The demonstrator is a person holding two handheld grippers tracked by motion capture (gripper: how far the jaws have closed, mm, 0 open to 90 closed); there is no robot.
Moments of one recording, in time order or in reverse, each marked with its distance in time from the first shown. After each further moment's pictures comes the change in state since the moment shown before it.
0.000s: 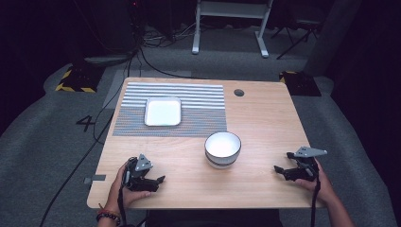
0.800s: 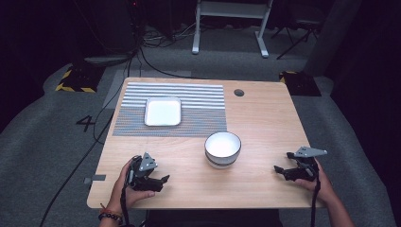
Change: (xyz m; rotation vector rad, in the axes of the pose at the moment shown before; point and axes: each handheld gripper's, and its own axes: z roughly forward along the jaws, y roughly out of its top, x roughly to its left) left arm -0.017 0.019 -0.011 -0.013 0.005 0.050; right arm 0.000 0.000 0.000 0.000 0.000 0.000
